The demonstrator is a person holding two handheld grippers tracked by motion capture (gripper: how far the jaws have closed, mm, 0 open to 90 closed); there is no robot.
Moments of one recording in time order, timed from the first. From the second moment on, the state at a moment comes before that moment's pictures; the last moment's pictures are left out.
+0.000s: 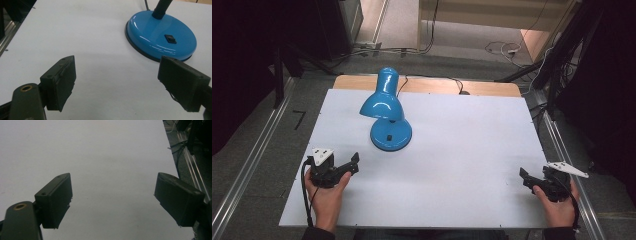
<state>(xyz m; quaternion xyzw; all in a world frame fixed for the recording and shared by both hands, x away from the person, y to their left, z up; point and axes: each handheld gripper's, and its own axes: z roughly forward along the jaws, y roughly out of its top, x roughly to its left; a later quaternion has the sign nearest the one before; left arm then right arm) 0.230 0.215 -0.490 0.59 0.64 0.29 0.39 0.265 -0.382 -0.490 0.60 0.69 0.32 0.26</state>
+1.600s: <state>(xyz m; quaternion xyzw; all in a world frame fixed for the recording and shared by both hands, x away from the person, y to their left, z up) 0.254 0.196 -0.491 0.60 0.63 0.29 0.41 0.266 -0.383 -0.492 0.60 0.69 0.32 0.26</state>
